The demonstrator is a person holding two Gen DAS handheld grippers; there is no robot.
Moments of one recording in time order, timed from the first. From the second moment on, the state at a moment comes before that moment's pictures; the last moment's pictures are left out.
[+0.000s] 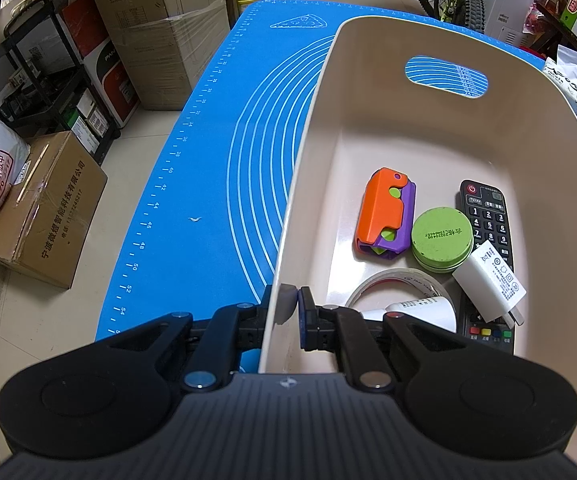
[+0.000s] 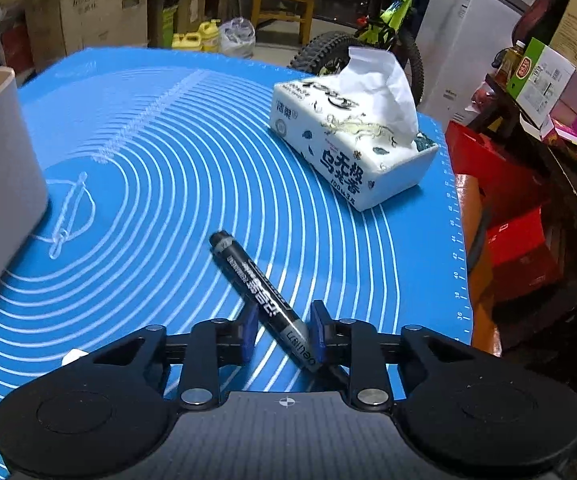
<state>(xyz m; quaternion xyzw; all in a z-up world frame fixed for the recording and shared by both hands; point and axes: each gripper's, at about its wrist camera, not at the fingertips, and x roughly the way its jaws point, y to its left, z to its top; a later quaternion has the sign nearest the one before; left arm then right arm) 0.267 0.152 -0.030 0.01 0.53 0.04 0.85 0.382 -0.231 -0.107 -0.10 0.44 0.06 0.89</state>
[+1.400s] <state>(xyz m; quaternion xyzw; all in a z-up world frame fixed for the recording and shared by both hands) 0.267 0.153 -0.029 0.01 0.53 0.04 0.85 0.289 -0.108 0.049 -0.11 0.29 0.23 0.92</state>
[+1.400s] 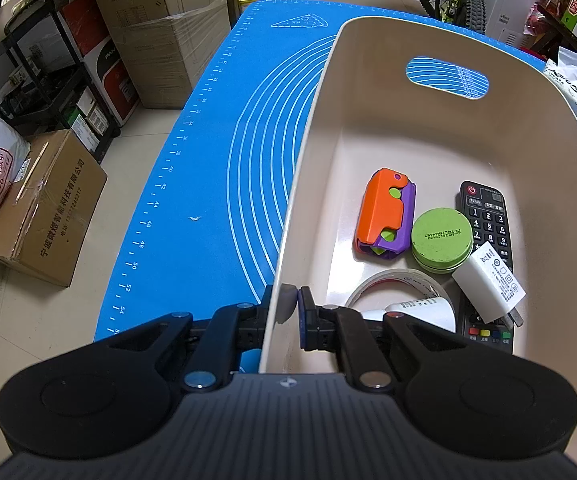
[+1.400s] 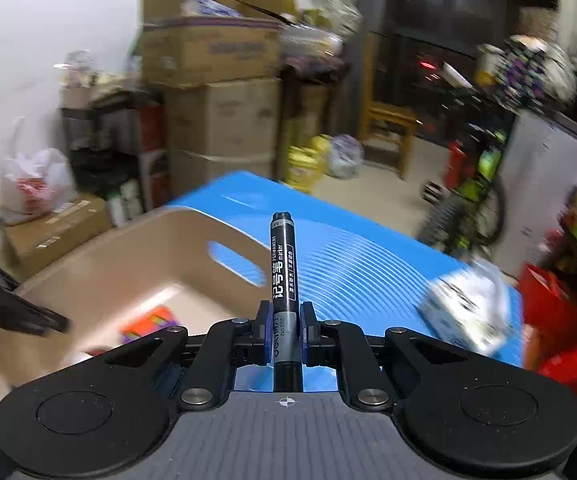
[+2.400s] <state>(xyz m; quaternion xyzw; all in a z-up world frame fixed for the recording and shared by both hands) 0.267 0.151 -0.030 0.02 0.53 0.04 0.85 0.276 -0.011 -0.009 -0.12 0.38 0.30 0.86</state>
